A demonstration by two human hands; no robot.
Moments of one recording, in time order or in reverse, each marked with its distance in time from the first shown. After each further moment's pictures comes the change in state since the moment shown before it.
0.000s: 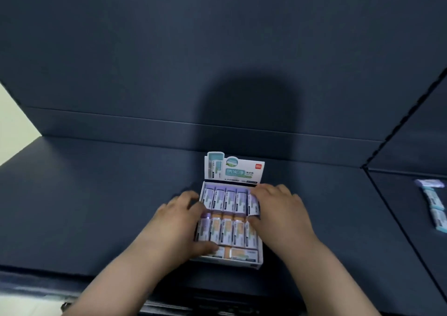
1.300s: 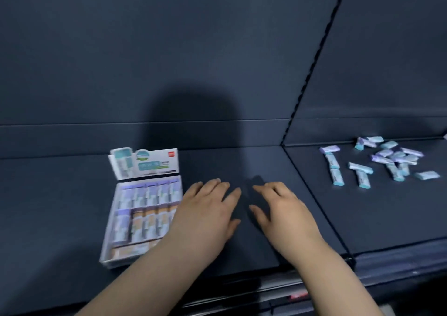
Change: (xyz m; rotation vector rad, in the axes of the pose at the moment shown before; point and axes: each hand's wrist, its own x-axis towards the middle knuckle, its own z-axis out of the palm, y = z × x) left_hand 0.040 0.147 0.031 0.159 0.344 0.432; right_hand -0.084 0.108 -0.014 0.078 0.172 0.255
